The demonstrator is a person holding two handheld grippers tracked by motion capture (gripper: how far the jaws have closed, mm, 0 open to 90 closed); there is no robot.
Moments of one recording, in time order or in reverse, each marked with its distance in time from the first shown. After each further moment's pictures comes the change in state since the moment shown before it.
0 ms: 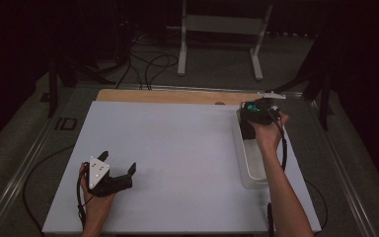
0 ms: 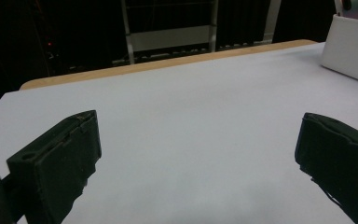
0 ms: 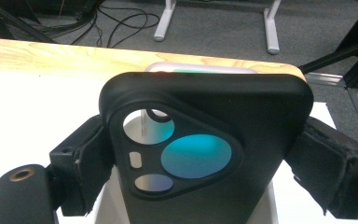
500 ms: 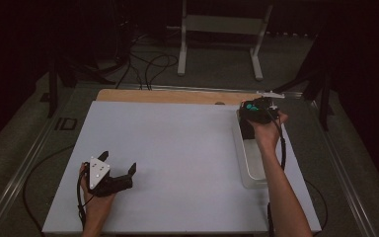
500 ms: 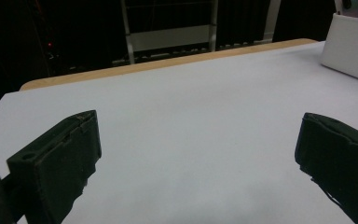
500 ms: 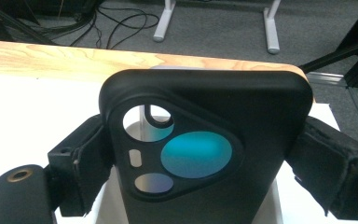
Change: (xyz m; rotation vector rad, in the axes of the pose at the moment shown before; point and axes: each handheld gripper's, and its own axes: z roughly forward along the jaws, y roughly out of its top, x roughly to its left) left arm -0.001 0.000 0.000 0.003 0.002 0.005; right arm 0.000 0.001 0.006 0.001 0.003 0.009
